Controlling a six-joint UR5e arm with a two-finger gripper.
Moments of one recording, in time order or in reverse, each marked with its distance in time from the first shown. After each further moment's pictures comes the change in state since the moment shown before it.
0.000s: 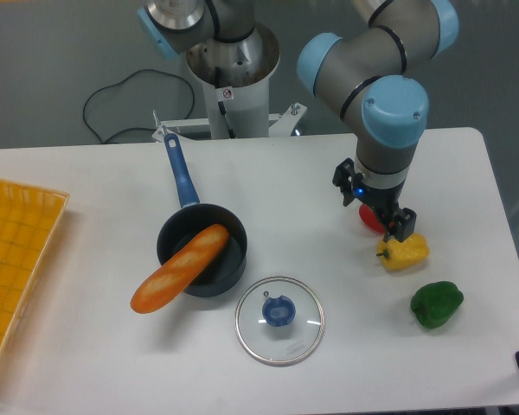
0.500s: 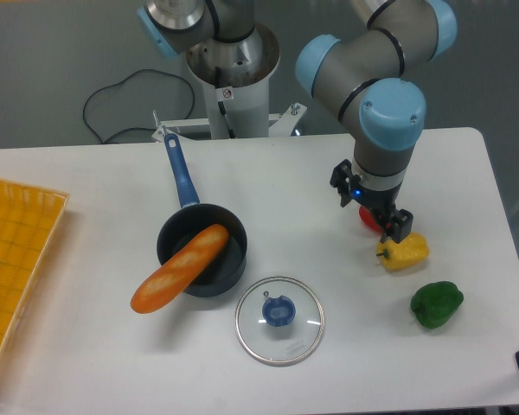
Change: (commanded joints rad) arm -0.008 0.035 -0.099 0.009 0.000 -0.014
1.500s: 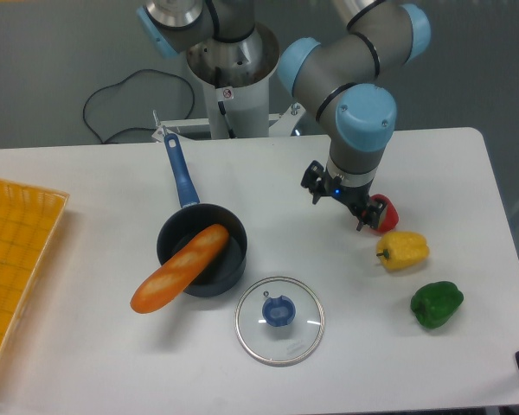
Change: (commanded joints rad) arm -0.063 -0.030 -0.020 0.061 -0.031 -0.446
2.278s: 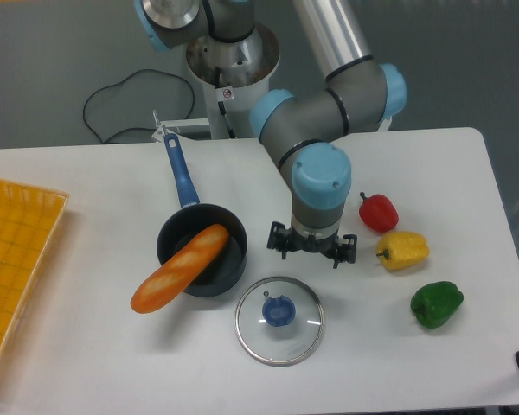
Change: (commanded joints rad) arm -0.112 -0.124 0.055 0.109 -0.002 -0.450
